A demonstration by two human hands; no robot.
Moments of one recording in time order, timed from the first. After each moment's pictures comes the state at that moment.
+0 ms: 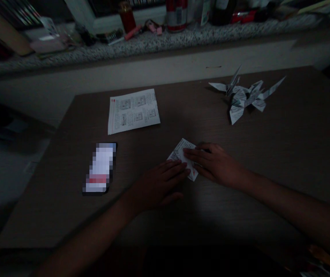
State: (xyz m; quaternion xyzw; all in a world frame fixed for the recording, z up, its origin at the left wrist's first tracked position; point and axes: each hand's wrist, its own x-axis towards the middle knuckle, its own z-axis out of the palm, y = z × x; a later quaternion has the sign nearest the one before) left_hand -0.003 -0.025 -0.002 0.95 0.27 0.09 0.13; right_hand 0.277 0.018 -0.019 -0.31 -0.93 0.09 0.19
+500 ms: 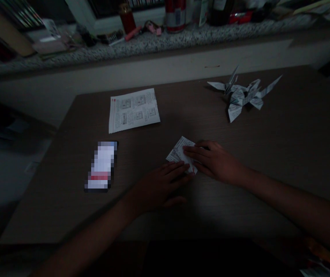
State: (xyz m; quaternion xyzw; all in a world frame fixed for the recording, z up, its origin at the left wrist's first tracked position) left_hand 0.005 -0.033 0.003 0.95 0.26 0.06 0.13; right_hand 0.277 0.018 -0.019 -0.31 -0.93 0.08 0.19
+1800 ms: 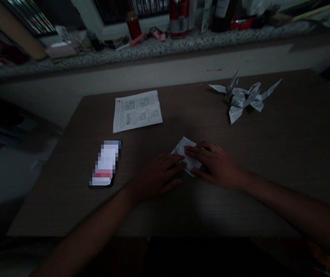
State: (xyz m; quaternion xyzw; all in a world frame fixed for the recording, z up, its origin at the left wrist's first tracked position) left_hand -0.004 -0.015 0.002 0.94 0.30 0.12 0.13; right_hand 0.271 0.008 -0.012 -0.35 -0.91 0.14 0.18
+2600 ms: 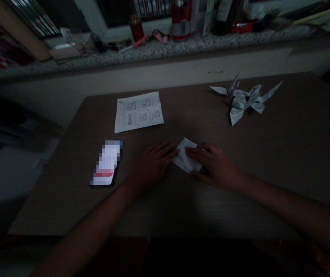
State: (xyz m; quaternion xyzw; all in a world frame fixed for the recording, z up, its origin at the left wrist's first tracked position) left_hand -0.011 0.001 -0.003 0.89 0.43 0.09 0.08; right_hand 0.268 0.005 -0.016 -0.36 -0.91 0.12 0.19
